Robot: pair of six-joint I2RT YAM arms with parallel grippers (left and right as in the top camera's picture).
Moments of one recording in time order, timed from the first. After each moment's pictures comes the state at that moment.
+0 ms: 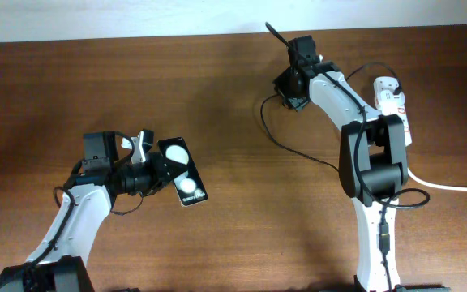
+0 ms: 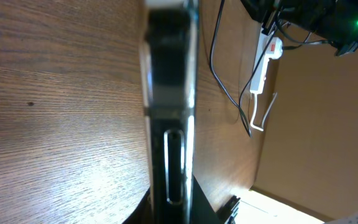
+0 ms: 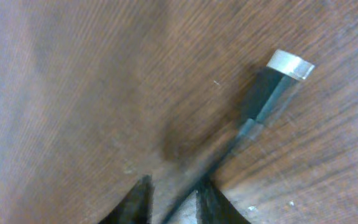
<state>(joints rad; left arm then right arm) 0.10 1.47 0.76 -0.43 0.90 -0.41 0.20 2.39 1.89 -0.61 -0.08 1.06</state>
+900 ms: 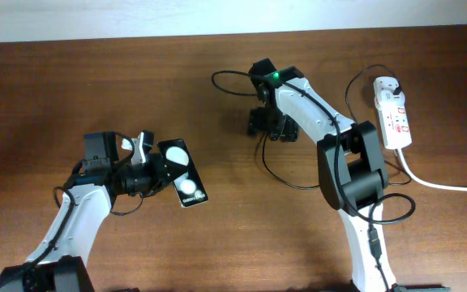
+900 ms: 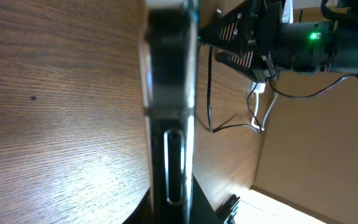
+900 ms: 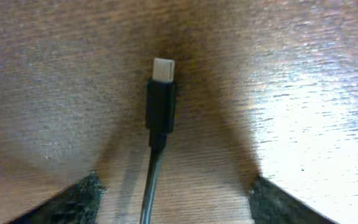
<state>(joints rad) 0.10 1.47 0.76 -0.45 0.90 -0.41 0.38 2.37 1.92 -1.12 -0.03 0.58</state>
